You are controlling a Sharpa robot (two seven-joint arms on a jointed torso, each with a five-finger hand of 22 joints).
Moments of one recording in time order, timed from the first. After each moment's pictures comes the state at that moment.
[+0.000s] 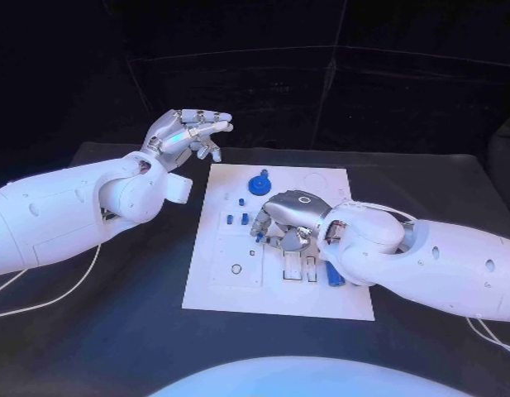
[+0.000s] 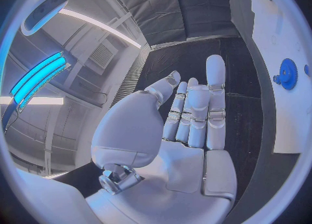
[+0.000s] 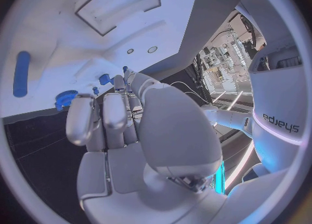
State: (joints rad) left arm 1.22 -0.83 -0.04 1.38 -0.05 -0.12 0.54; left_hand 1.24 -0.01 0.37 -0.15 0.05 1.01 0.19 0.13 0.07 1.00 0.11 0.33 0.07 1.28 0.02 1.14 0.63 0.17 1.27 0.12 0.64 0.56; right arm 1.10 -0.66 -0.05 1.64 -1.69 -0.25 -0.09; right_hand 1.51 -0.11 0.43 0.05 0.15 1.14 0.14 0.07 0.07 1.24 0.07 0.08 0.07 1.47 -0.01 1.16 1.09 0.09 1.35 0.10 1.38 1.27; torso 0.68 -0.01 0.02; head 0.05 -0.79
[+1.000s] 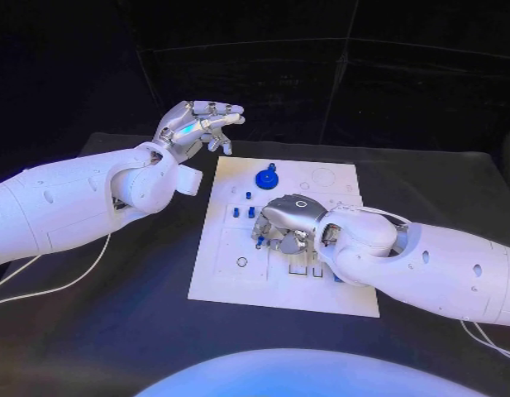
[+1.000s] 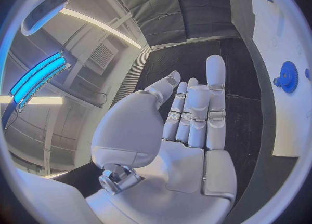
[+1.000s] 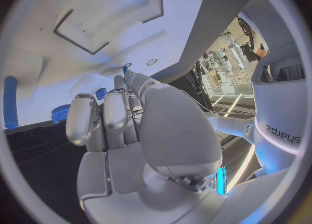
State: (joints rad) left arm 1.22 -0.82 -0.04 1.38 -0.04 -0.12 0.54; left_hand 1.24 -0.01 0.37 -0.16 0.05 1.01 0.19 0.13 0.07 1.00 0.11 0.33 0.07 1.28 0.02 1.14 0.63 0.17 1.27 0.12 0.64 0.56; right arm 1.07 -0.60 -0.05 1.58 -1.73 -0.22 -0.09; right_hand 1.51 -0.10 0.43 0.05 0.15 1.13 0.14 0.07 0.07 1.24 0.07 0.08 0.07 1.47 -0.01 1.17 1.09 0.09 1.35 0.10 1.38 1.27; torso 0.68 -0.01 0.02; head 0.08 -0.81
